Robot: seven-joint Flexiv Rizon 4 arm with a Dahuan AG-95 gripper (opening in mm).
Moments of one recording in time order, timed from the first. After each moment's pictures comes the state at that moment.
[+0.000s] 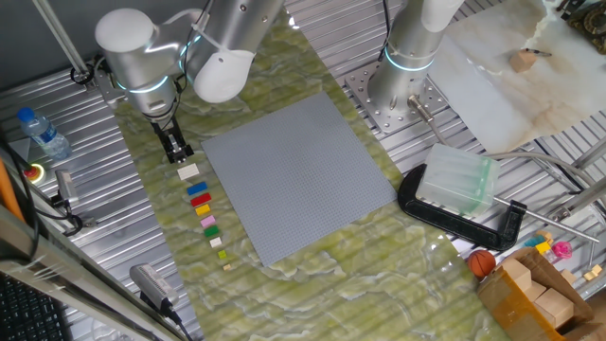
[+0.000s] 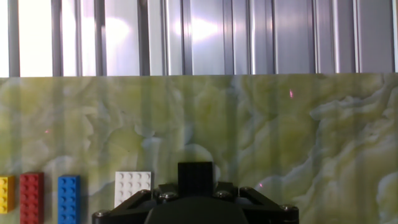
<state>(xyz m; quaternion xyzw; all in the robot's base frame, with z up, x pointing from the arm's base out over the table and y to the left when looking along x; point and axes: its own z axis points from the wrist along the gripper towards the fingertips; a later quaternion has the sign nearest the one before) 0.623 -0.090 0.006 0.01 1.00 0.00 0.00</state>
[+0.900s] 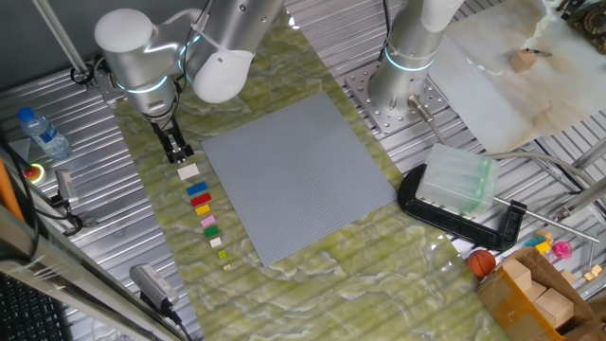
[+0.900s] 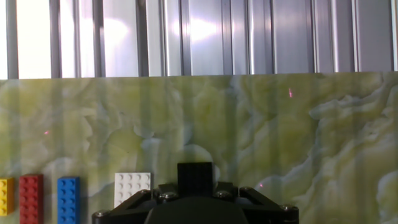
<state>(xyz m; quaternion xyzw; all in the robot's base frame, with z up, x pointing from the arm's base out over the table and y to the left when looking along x) 0.623 -0.090 0.006 0.01 1.00 0.00 0.00</state>
